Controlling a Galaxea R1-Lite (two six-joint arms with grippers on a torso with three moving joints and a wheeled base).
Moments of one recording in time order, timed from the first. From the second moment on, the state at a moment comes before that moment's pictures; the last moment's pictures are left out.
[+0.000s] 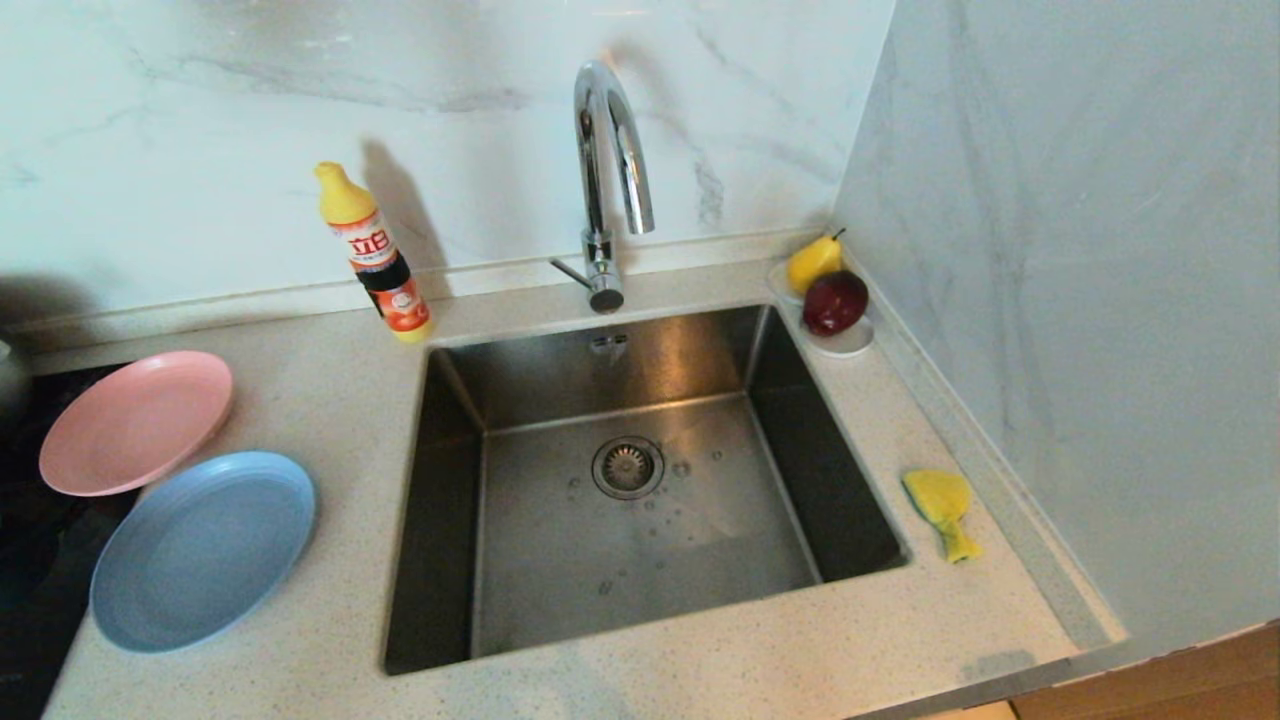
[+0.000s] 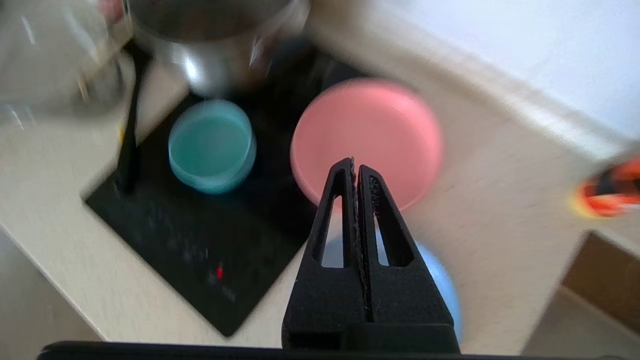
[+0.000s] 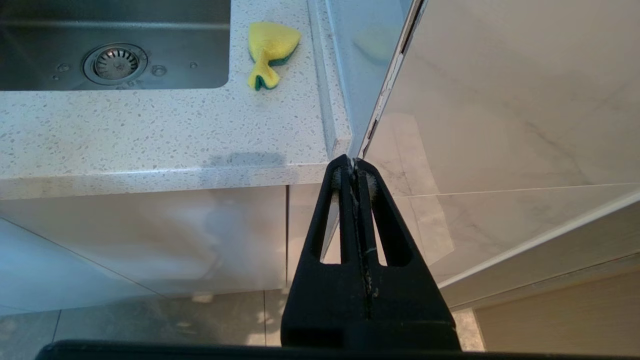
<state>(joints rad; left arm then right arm) 0.44 1.32 -1.39 0.34 0.31 -0.26 -0.01 0.00 0.00 0.00 0.03 -0.07</state>
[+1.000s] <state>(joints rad) 0.76 1.72 -1.25 0.41 -0.06 -0.62 -0.01 0.00 0.00 0.00 0.03 -0.07</state>
